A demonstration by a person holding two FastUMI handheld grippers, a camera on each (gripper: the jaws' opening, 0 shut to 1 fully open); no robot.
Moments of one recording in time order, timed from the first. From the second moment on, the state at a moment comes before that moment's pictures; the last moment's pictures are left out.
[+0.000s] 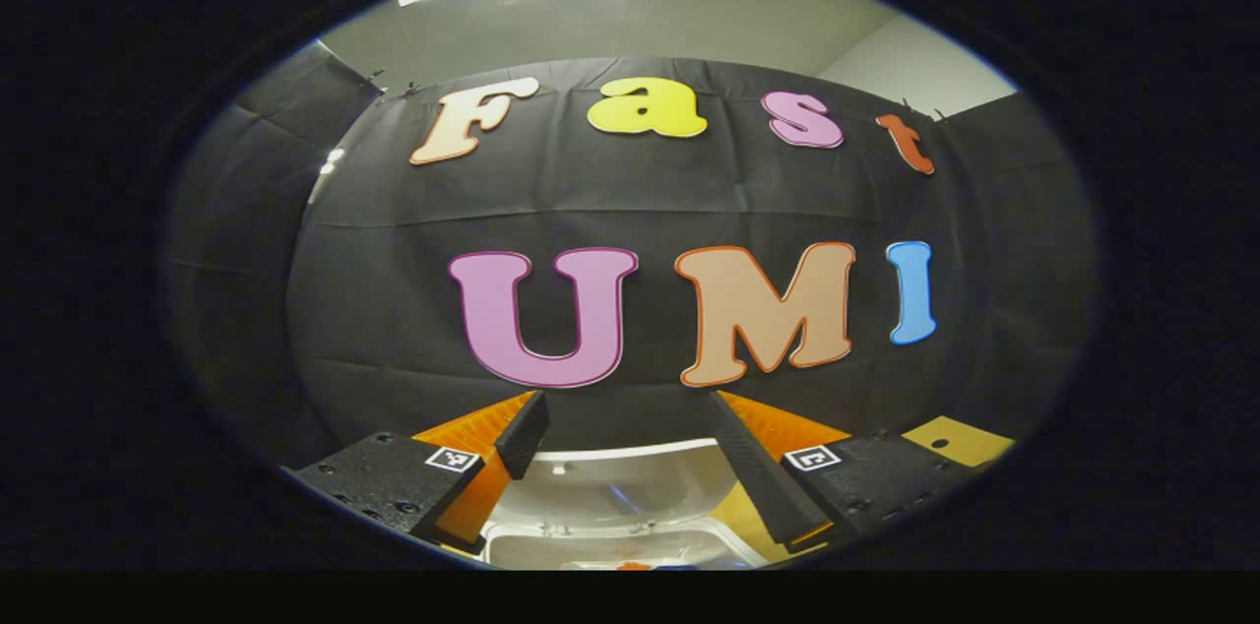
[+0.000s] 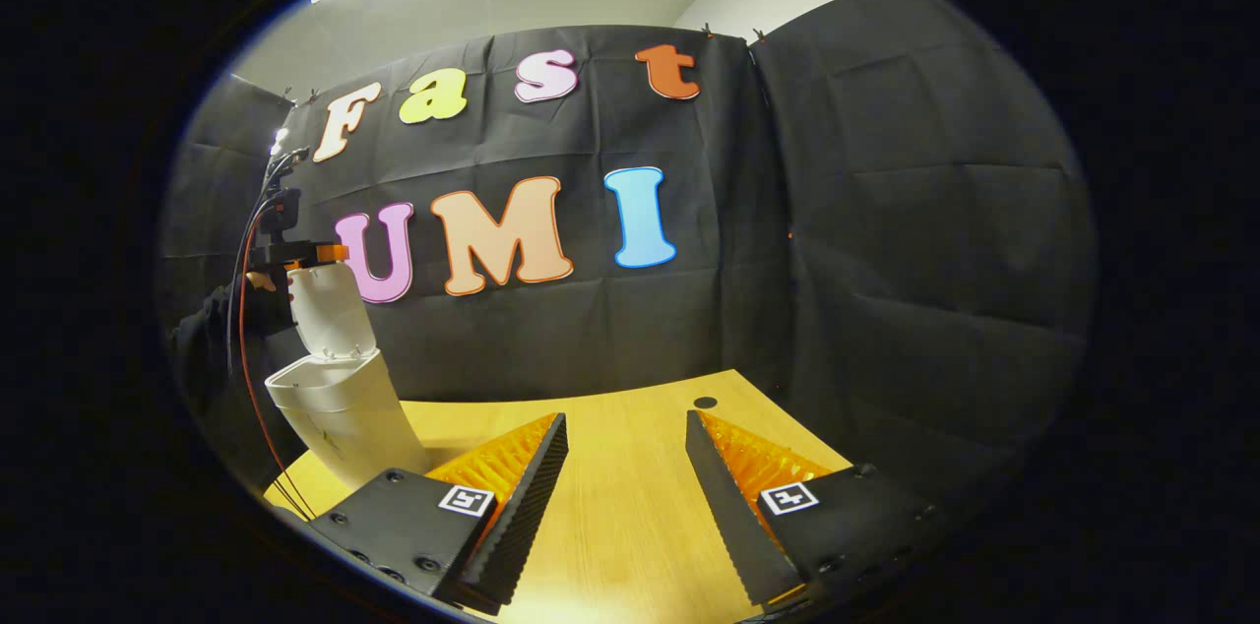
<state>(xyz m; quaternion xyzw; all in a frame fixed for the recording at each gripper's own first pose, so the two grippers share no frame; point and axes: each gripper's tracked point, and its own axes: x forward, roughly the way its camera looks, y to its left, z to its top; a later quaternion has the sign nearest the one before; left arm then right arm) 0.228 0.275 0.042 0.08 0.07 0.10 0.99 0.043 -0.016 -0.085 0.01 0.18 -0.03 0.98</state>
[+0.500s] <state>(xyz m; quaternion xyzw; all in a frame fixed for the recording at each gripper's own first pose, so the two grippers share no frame) 0.140 0.249 0.000 0.06 0.09 0.11 0.99 0.069 0.026 -0.107 0.01 0.20 0.05 0.98</state>
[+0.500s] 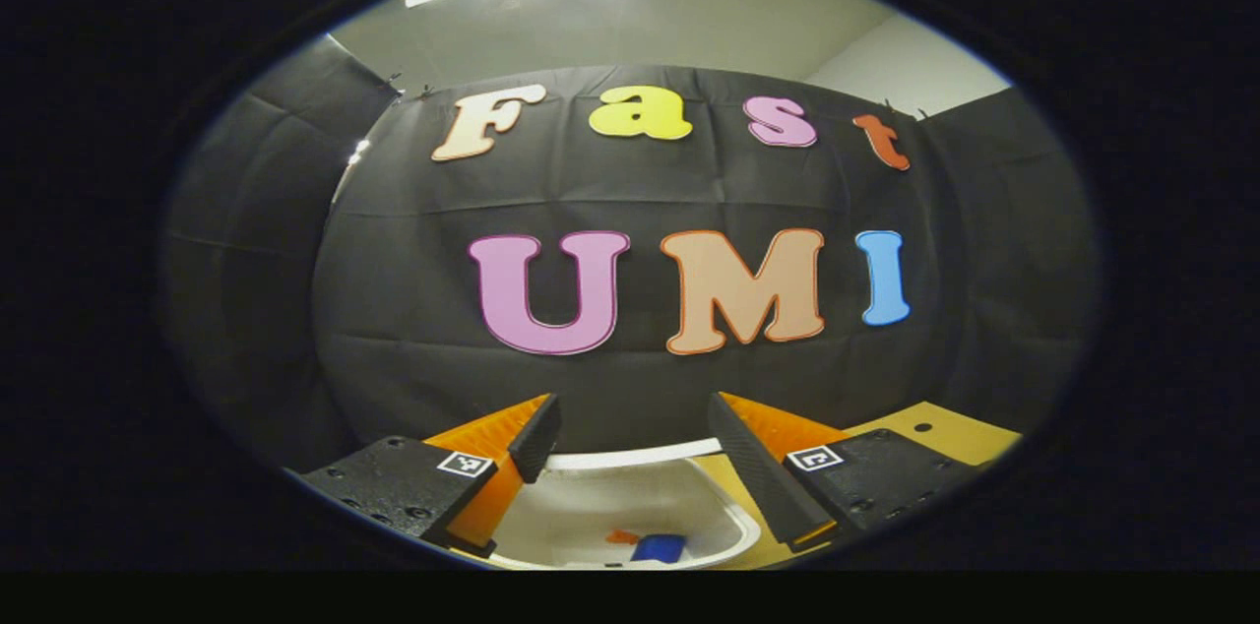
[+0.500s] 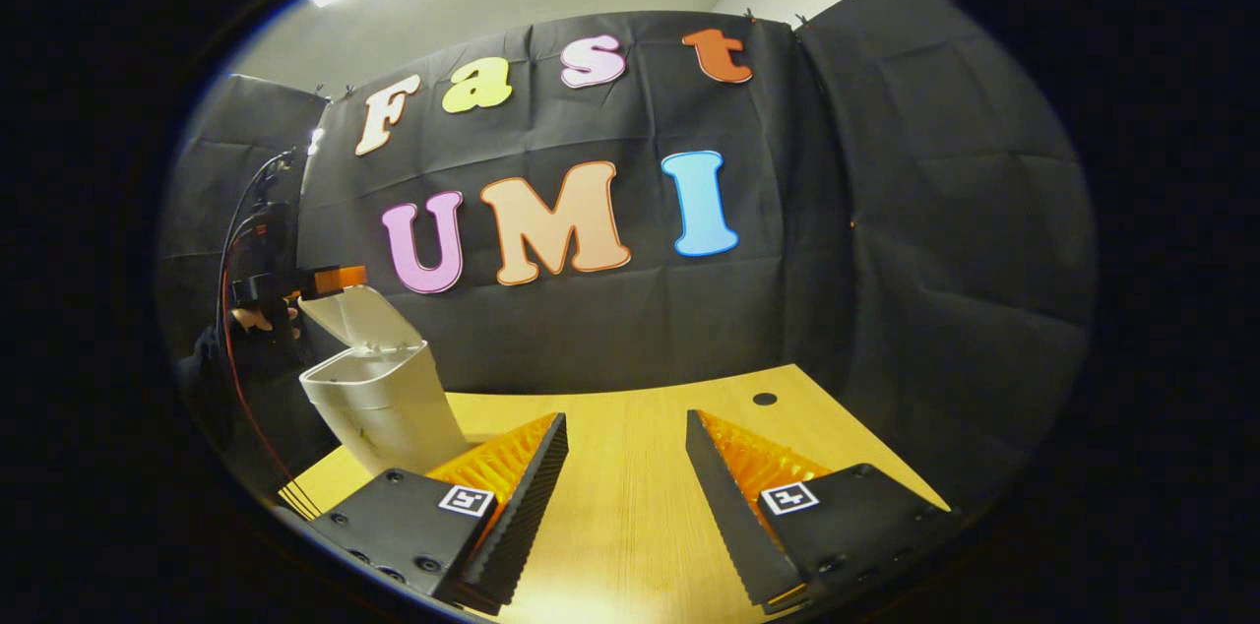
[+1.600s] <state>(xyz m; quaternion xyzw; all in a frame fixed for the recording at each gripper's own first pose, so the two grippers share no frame) 0.098 0.213 -0.068 0.06 0.11 0.11 0.99 0.086 0.057 -0.120 0.02 0.22 0.13 0.97</state>
